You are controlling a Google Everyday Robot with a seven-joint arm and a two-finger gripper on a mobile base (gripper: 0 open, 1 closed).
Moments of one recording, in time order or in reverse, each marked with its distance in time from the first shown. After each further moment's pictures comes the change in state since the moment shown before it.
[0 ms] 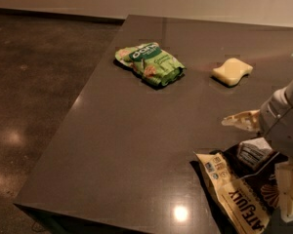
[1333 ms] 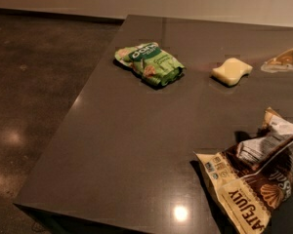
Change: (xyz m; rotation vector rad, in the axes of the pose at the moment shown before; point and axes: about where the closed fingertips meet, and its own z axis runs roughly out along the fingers) arm 0.046 -0.054 -0.081 0.151 0.006 0.266
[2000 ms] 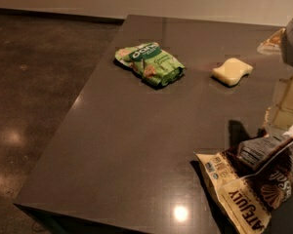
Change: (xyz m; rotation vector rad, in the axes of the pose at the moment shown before) arm -0.020 -0.039 -0.005 0.105 0.034 0.167
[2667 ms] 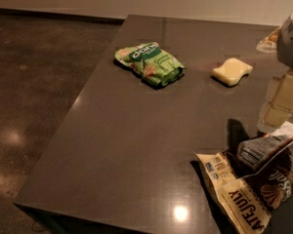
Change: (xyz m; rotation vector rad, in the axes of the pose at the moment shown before) arm -0.007 -0.004 0.000 0.032 0.001 0.042
